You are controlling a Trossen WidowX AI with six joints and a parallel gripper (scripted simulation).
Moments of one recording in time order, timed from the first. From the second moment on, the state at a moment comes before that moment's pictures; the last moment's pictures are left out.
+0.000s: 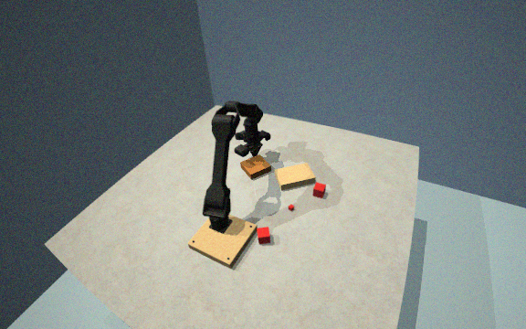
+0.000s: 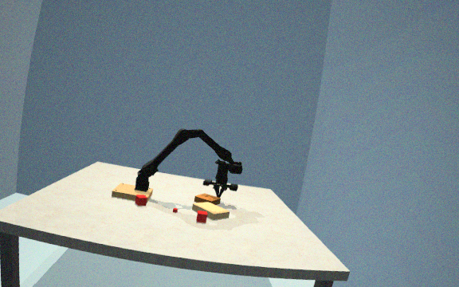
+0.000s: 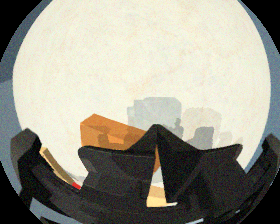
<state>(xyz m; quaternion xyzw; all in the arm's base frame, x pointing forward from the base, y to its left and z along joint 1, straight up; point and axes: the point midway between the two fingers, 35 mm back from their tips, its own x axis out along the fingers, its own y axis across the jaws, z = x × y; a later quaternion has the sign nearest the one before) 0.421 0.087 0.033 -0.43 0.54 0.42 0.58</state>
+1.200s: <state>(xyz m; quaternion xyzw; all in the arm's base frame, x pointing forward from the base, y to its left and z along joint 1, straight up) 0.421 0.093 0.027 -0.43 0.55 0.42 0.58</state>
